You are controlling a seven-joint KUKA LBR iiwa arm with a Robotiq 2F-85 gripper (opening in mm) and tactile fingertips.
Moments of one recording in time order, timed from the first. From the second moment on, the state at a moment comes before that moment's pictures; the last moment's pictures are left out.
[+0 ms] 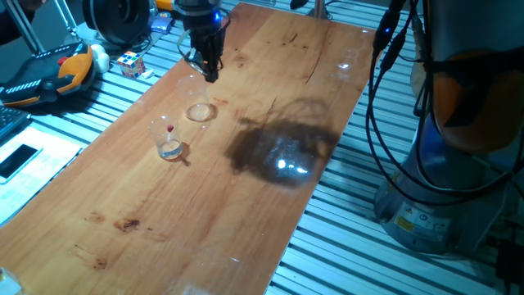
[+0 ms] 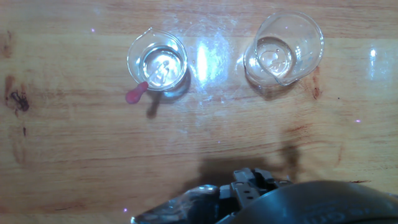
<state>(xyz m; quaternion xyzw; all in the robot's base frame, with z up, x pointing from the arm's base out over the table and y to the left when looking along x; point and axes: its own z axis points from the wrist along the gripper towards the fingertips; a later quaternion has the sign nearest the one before) 0.522 0.022 0.215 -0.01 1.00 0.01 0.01</state>
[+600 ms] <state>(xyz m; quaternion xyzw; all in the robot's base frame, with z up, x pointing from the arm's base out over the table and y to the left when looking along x) 0.542 0.048 0.186 0.01 1.00 0.01 0.02</state>
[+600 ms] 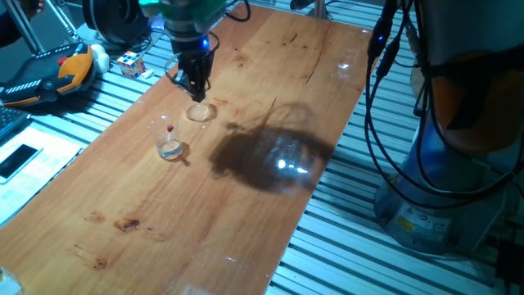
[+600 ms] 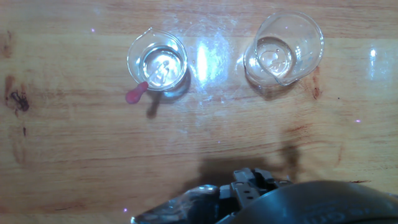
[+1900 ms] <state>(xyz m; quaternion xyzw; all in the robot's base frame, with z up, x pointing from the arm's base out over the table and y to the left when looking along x) 0.550 0.100 0.168 0.07 1.00 0.01 0.04</state>
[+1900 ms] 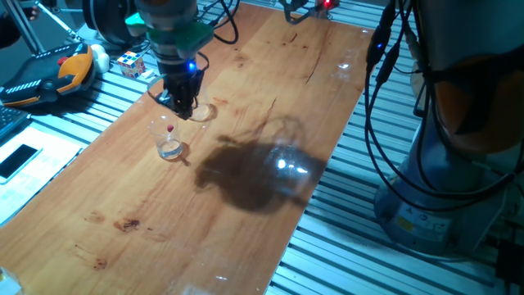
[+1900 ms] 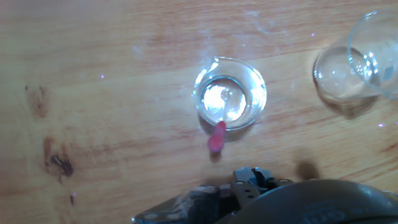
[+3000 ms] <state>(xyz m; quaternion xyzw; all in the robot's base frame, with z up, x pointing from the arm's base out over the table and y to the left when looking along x) 0.555 0.099 0.163 0.07 1.00 0.03 0.04</state>
